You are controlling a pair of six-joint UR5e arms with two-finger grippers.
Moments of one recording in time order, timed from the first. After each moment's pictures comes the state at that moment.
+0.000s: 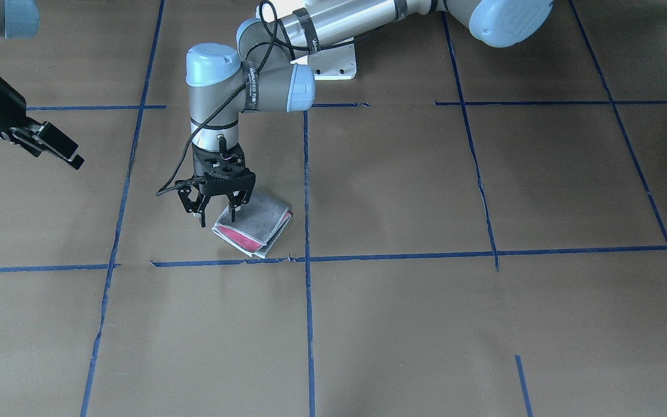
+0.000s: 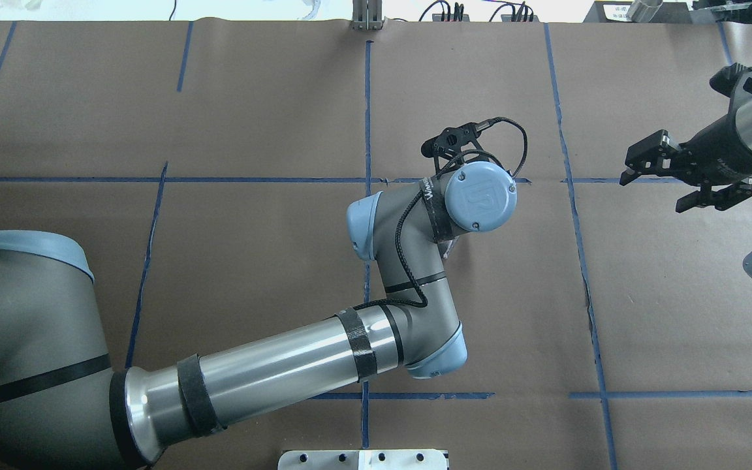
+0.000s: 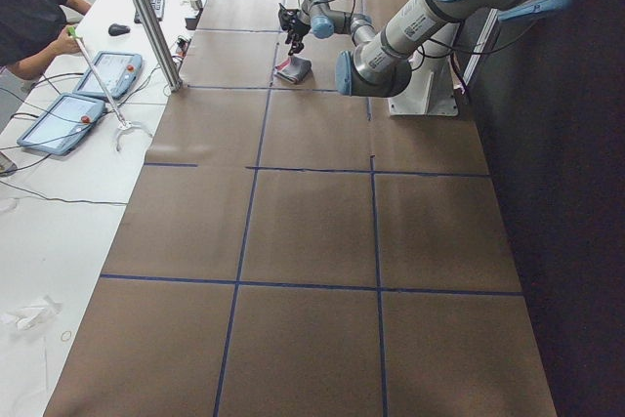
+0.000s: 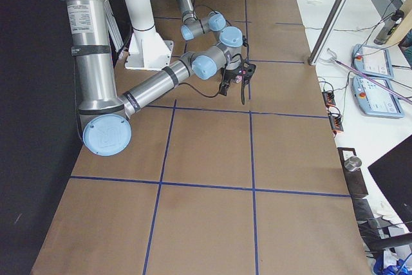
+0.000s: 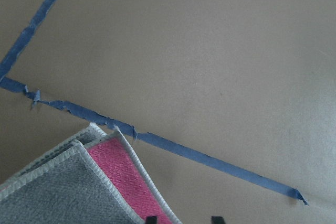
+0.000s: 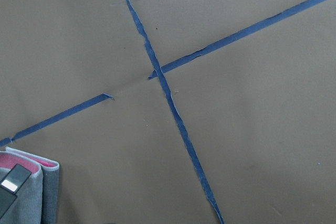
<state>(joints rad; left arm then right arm) -0.41 -2.82 -0.93 -2.02 -1.45 -1.65 1.02 -1.46 2.02 -1.46 2.28 1.25</state>
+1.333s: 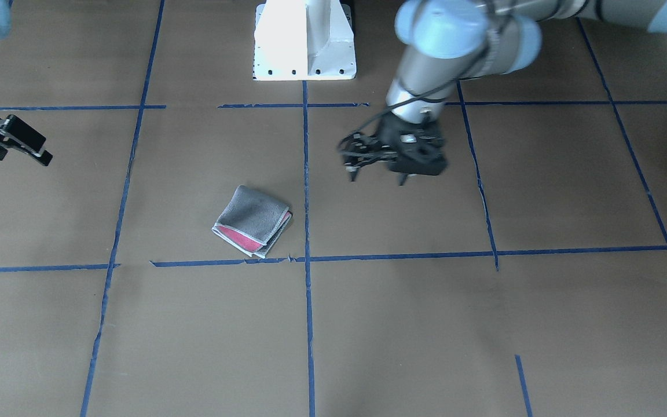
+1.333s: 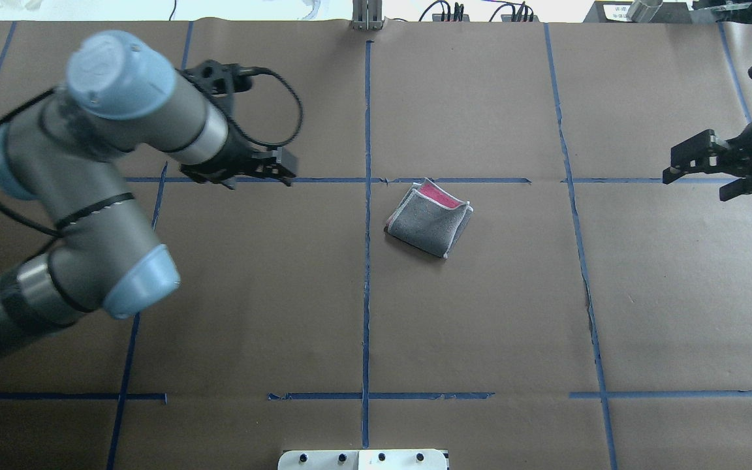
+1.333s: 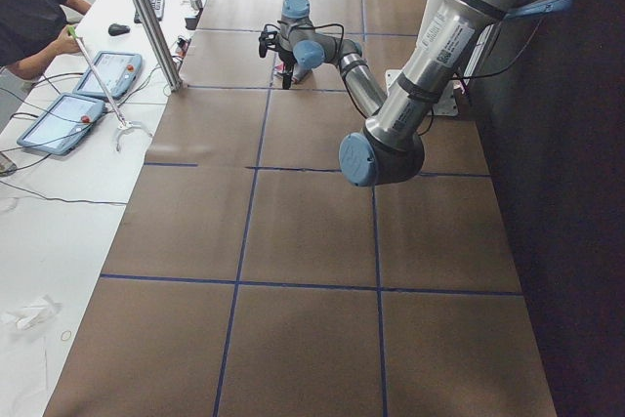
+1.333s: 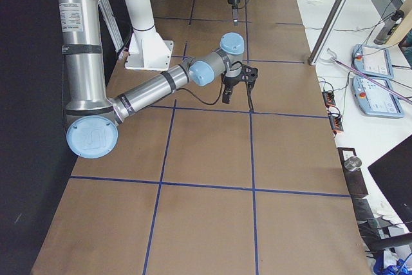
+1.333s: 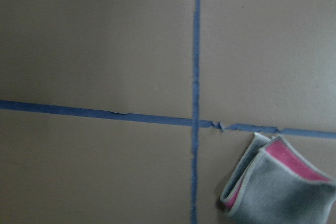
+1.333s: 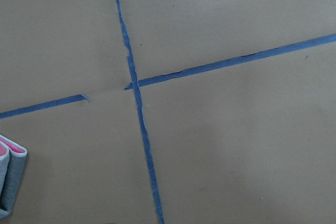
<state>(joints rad) -0.77 -2.07 -1.84 -1.72 -2.06 -1.05 1.14 -1.54 2.01 -1.46 2.33 0.90</state>
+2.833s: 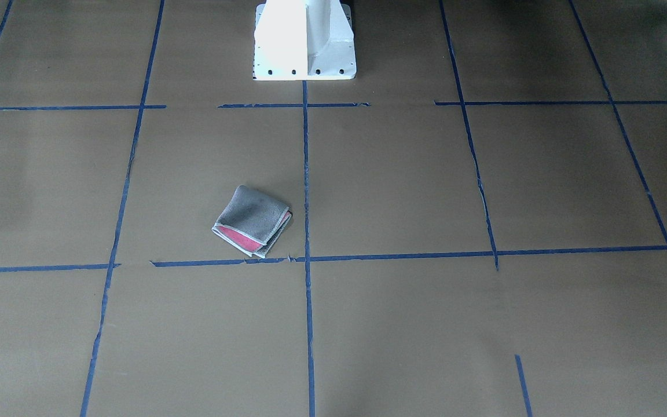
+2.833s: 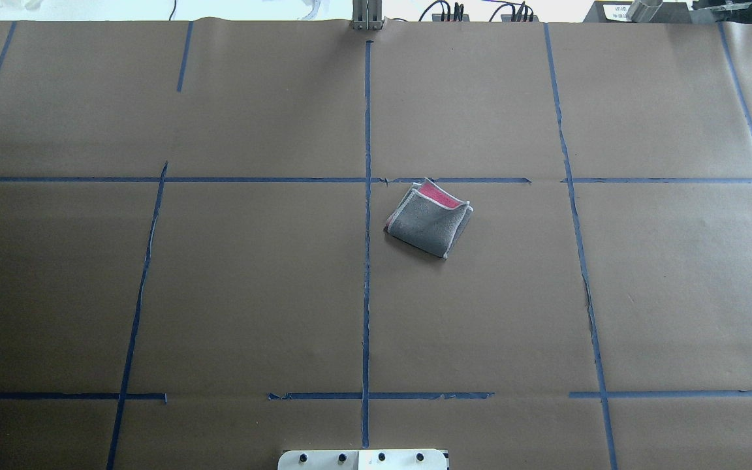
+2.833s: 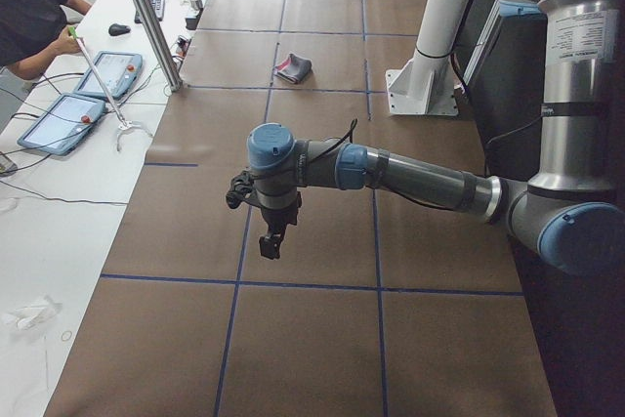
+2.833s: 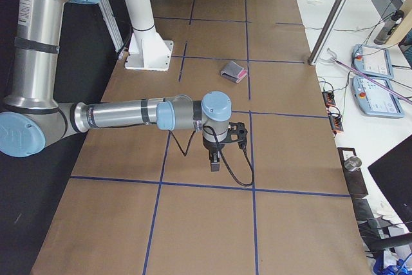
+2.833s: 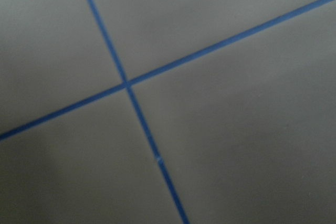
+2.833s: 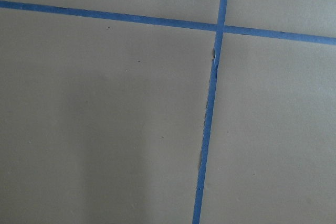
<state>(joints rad) -1.55 -1.49 -1.84 -1.36 -2.30 0.29 1.49 -1.76 1.89 -1.63 2.34 0.00</state>
